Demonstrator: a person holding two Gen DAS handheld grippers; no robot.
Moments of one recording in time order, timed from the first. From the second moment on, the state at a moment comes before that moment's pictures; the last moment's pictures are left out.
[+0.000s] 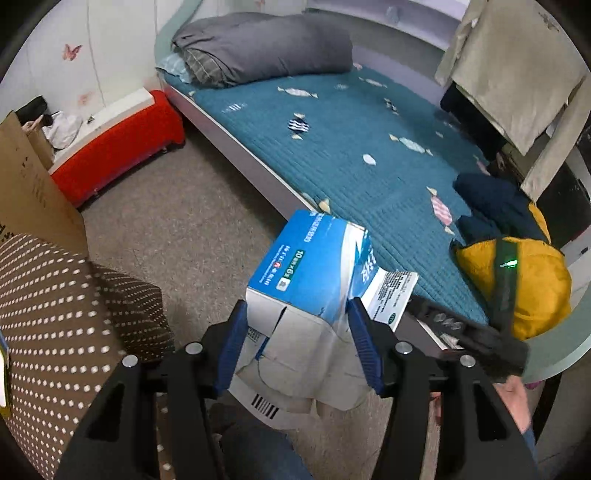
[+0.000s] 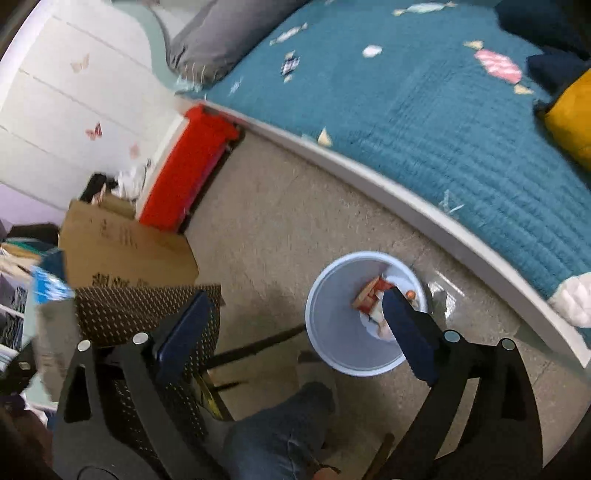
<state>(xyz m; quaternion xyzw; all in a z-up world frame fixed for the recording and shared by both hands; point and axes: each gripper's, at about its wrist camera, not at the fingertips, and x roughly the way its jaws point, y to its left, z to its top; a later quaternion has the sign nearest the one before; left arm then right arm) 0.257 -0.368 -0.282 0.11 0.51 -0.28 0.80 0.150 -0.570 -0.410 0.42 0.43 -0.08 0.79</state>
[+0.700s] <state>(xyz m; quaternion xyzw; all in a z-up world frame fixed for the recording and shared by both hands) 0.228 -0.342 -0.238 0.11 0.46 -0.27 0.84 0.110 -0.553 -0.324 0.38 0.37 -0.09 0.84</state>
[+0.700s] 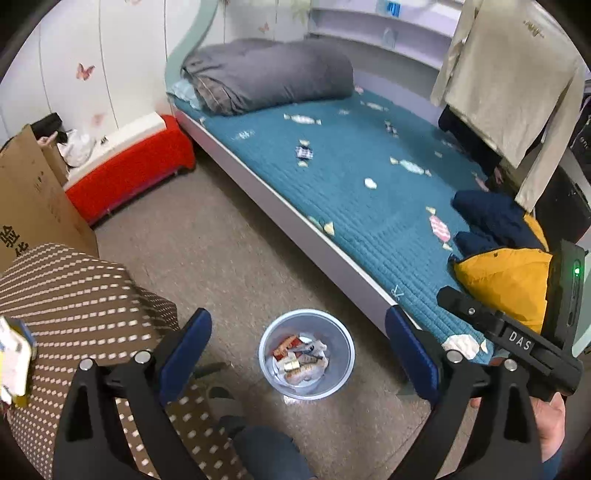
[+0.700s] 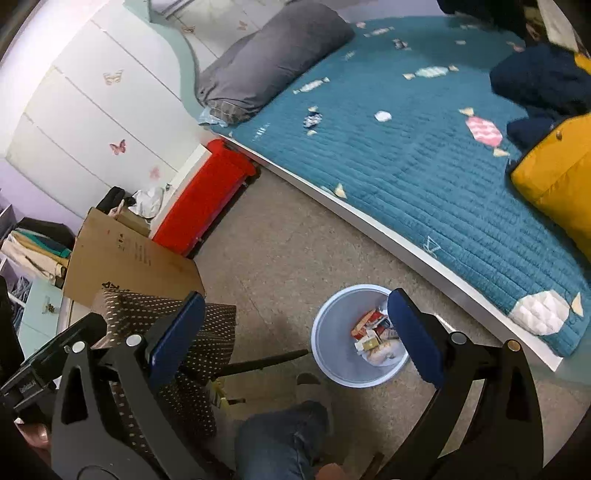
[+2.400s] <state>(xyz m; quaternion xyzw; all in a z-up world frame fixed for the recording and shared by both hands) 0.158 0.018 -0.162 -0.01 0.34 -0.11 0.94 0.139 -0.222 -0.145 0.11 0.34 0.10 0.93</state>
